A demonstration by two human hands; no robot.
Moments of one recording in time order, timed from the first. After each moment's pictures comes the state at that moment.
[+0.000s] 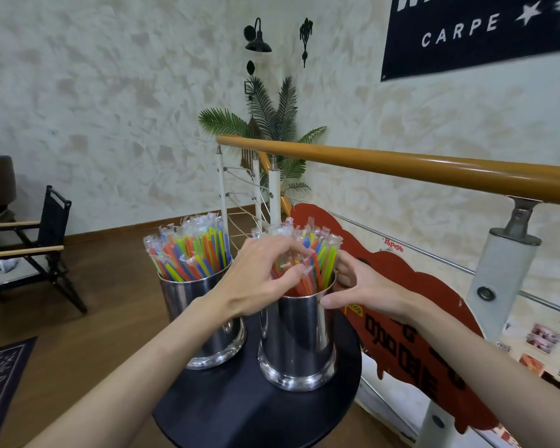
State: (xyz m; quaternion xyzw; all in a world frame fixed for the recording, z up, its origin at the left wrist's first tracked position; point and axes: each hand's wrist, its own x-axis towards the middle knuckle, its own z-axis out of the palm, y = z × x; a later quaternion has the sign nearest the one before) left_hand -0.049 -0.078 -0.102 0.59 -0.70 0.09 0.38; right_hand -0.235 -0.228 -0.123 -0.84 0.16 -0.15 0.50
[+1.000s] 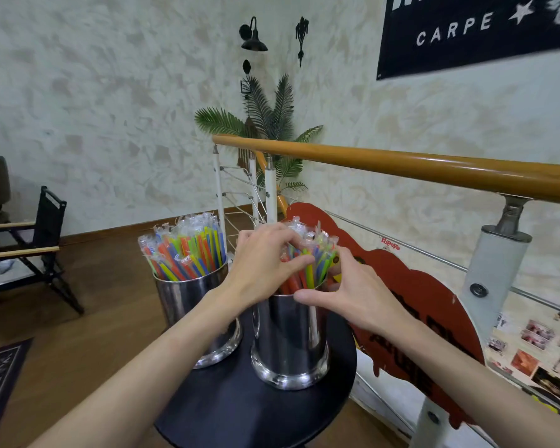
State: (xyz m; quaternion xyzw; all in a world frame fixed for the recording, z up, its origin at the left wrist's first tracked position) left_hand -0.065 -0.100 -0.094 0.67 -0.62 0.17 0.37; right_hand -0.237 -0.176 -0.113 -0.88 0.31 -0.27 0.24
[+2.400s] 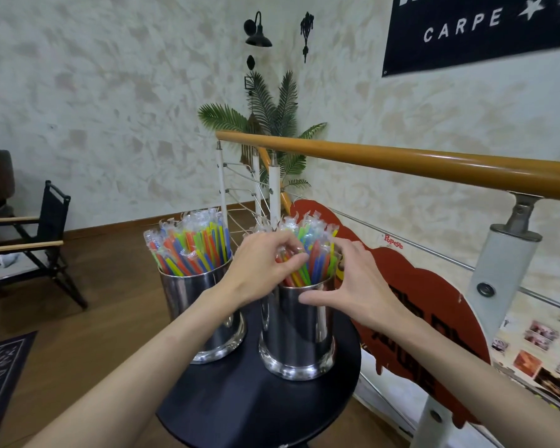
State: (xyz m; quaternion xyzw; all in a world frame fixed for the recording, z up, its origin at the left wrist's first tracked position) left_hand -0.048 -0.095 -0.103 0.64 -0.65 0.09 0.40; right_hand -0.225 -0.193 -0.128 -0.88 0.30 -0.30 0.20
